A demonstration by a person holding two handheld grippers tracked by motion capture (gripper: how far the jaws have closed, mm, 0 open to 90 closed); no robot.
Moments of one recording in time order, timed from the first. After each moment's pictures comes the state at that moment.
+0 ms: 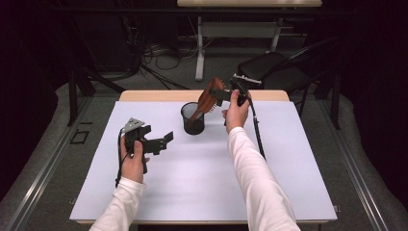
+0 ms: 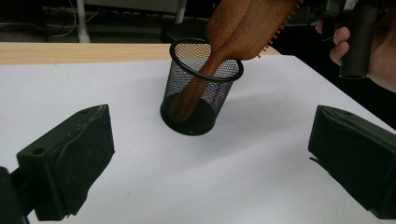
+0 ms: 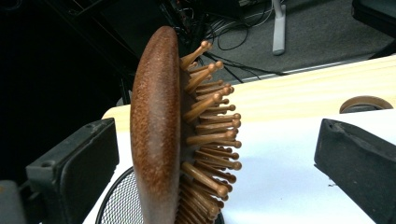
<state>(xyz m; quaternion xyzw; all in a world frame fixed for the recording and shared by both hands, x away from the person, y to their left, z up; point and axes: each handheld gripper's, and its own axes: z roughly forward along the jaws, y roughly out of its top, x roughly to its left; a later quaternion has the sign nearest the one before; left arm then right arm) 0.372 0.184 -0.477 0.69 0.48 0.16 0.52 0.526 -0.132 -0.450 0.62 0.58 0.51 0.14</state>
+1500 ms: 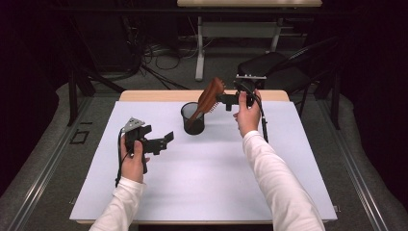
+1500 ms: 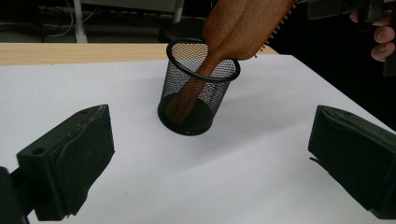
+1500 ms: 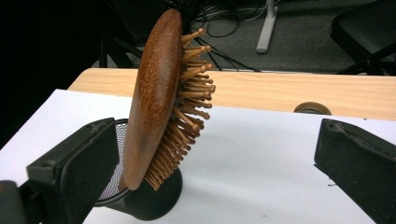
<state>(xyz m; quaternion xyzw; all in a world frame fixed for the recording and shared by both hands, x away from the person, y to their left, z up) 0.372 0.183 -0.474 0.69 0.47 0.16 0.53 0.501 -0.152 -0.427 0.57 0.66 0.45 0.19</state>
